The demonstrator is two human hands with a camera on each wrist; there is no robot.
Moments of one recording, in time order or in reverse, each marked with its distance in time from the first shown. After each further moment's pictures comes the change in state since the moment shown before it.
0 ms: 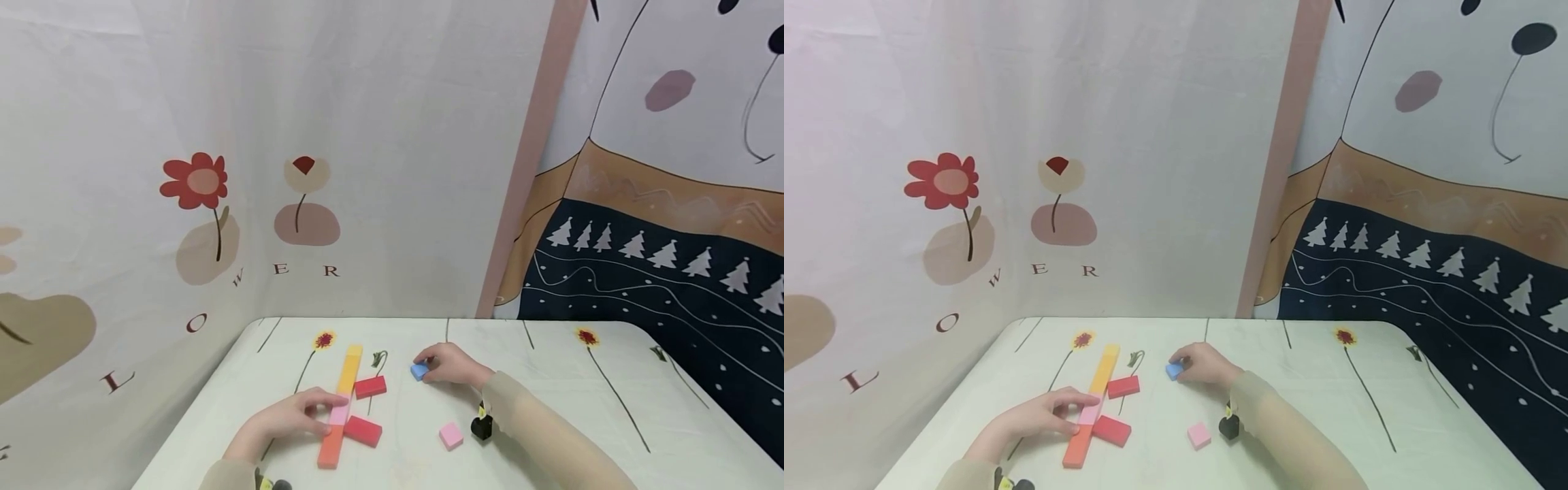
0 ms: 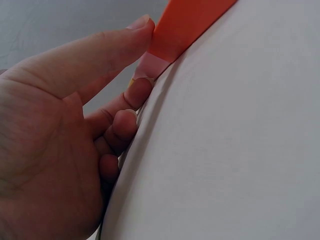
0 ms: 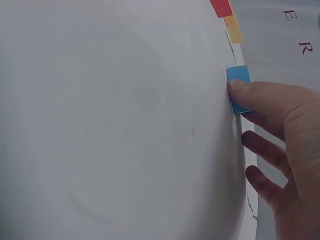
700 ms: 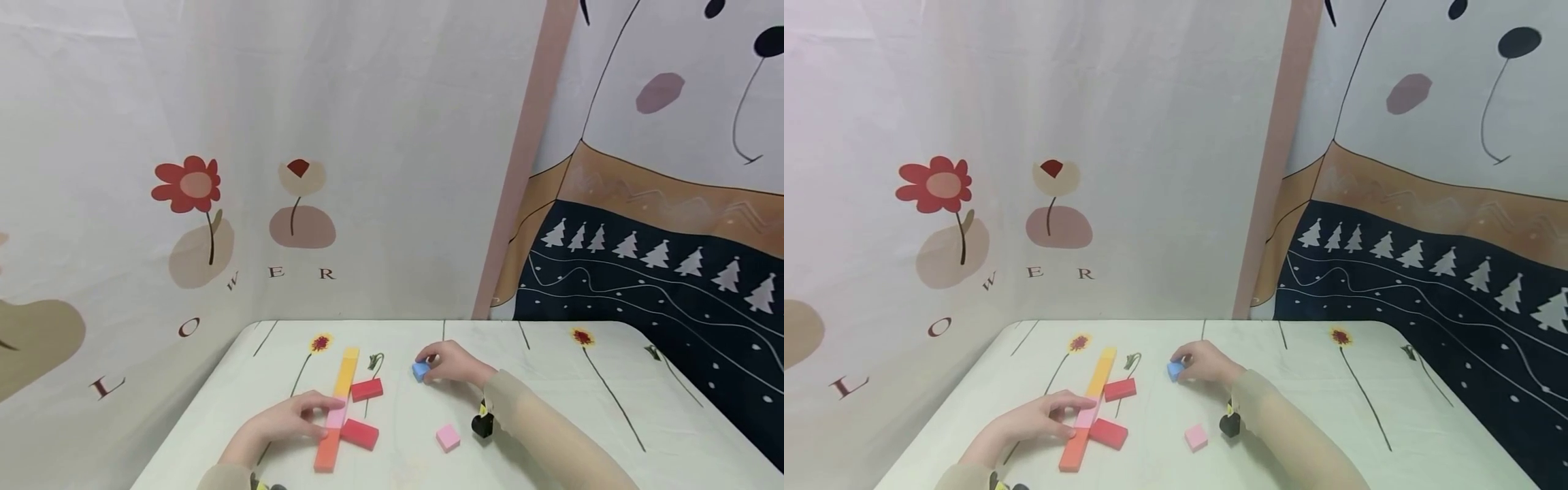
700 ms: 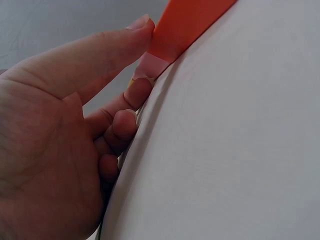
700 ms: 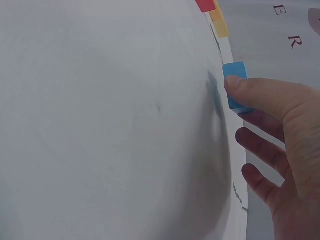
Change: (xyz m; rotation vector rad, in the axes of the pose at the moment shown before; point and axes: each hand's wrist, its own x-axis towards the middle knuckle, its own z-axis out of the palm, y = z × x) left_hand 0.004 0.000 -0.001 0.008 0.008 -0.014; right_hand -0.002 0.004 -0.012 0.032 0.015 0.011
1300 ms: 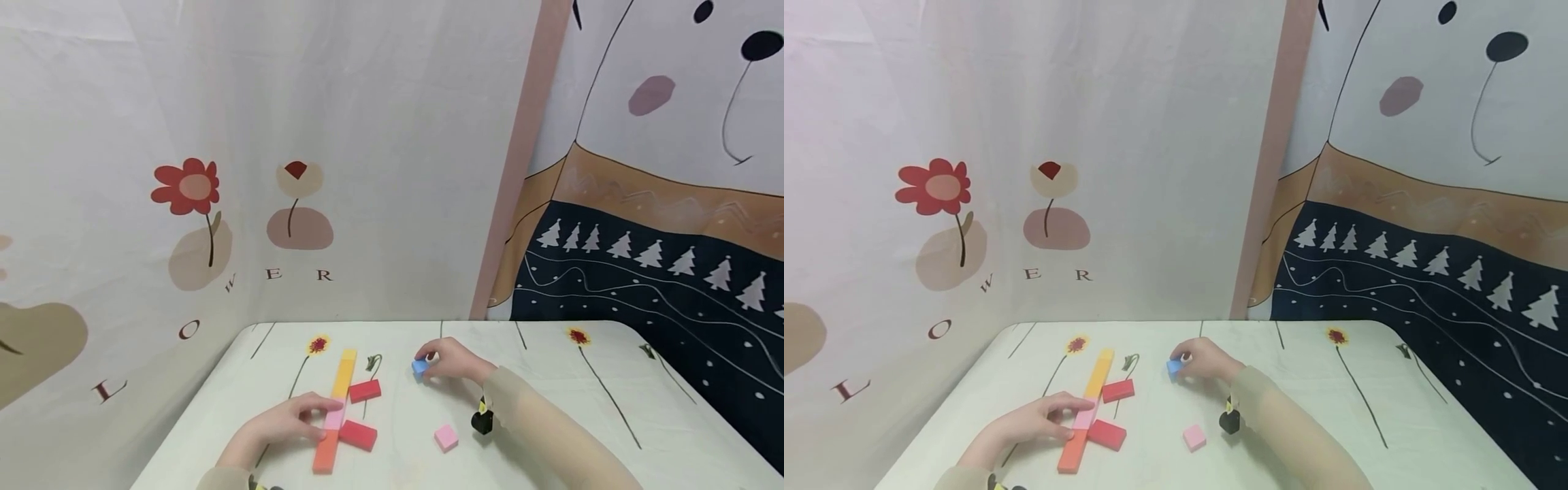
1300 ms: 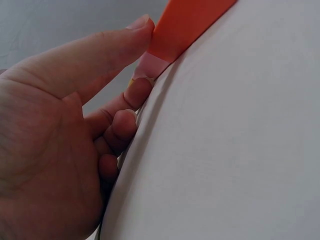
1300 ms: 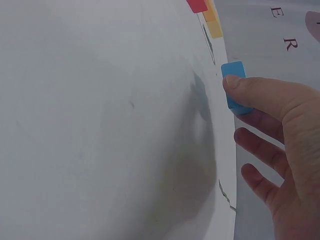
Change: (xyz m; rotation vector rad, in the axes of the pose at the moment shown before) left_hand -0.003 0.001 0.001 -0.002 -0.004 0.011; right_hand -0.003 -0.007 -0.009 -0.072 0.005 -0.024
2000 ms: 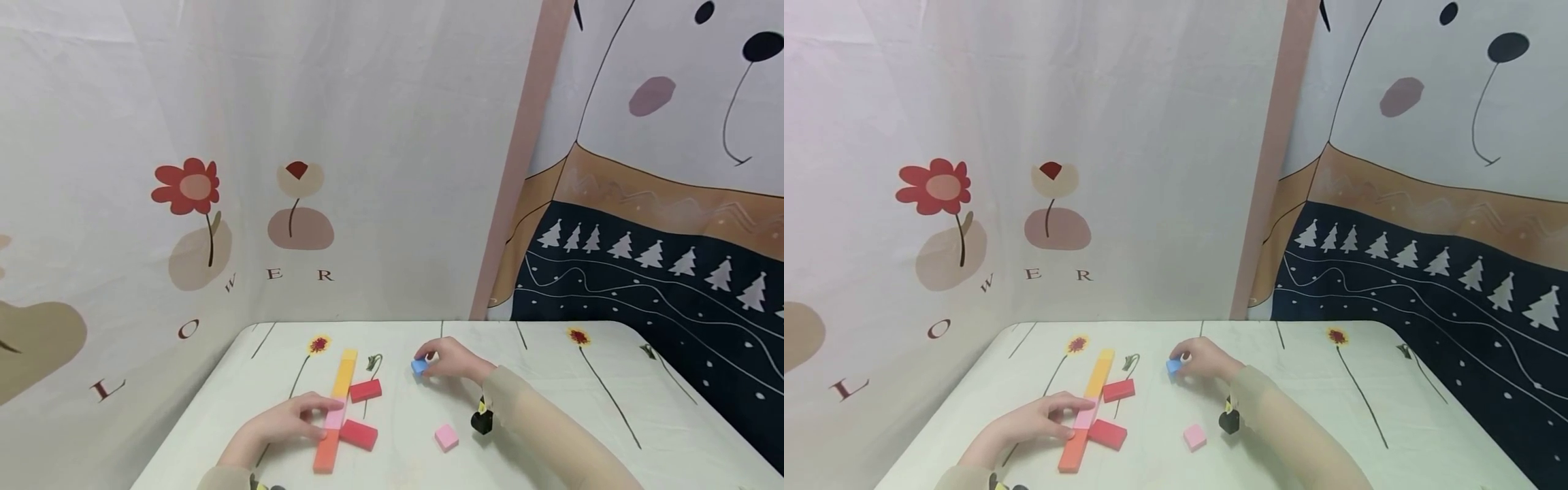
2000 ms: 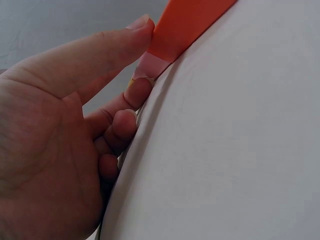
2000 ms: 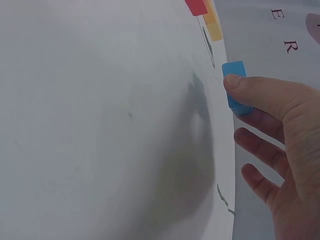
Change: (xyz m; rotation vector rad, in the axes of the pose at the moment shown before) left_hand 0.002 -0.001 -0.001 0.008 0.009 -0.004; right_hand 0.001 -0.006 -0.001 0.008 0.001 -0.004
